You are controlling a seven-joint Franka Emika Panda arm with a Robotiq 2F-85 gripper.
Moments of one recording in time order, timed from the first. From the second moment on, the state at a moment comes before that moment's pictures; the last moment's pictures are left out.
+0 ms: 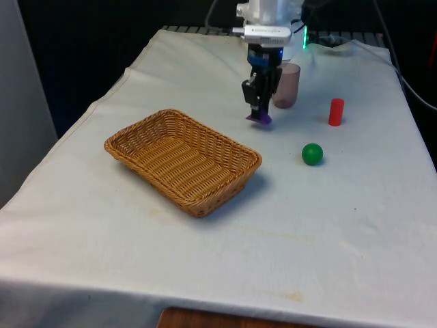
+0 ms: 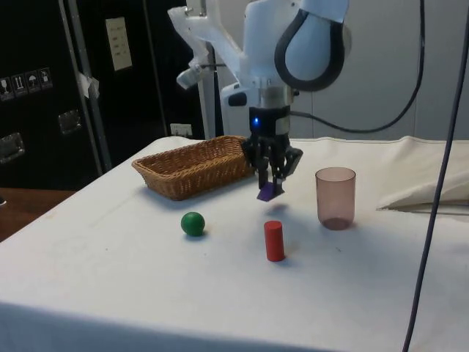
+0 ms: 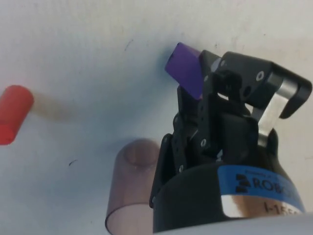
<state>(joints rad) 0.24 0.18 -0.28 -2.62 0.00 2.88 -1.18</state>
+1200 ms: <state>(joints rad) 0.24 0.05 -0.31 -2.43 0.00 2.59 -1.14</state>
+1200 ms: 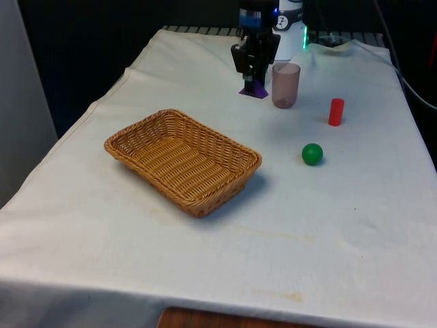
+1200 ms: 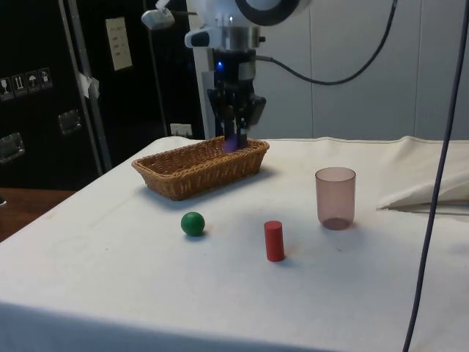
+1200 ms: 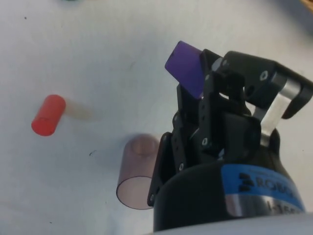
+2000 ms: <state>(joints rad) 0.24 0.11 -0.32 -2.28 0.05 2.52 -1.14</state>
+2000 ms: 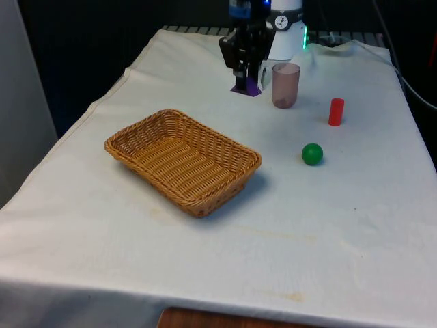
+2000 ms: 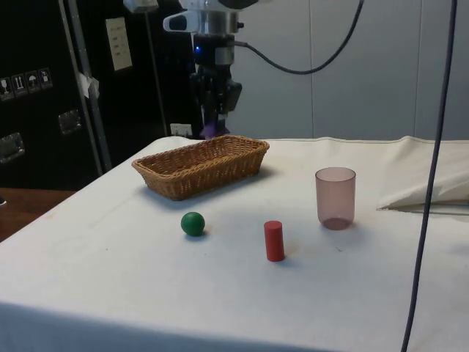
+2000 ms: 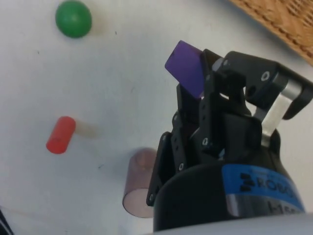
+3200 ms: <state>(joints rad) 0.22 0.23 -0.36 -2.12 0.21 2.50 -1.16</state>
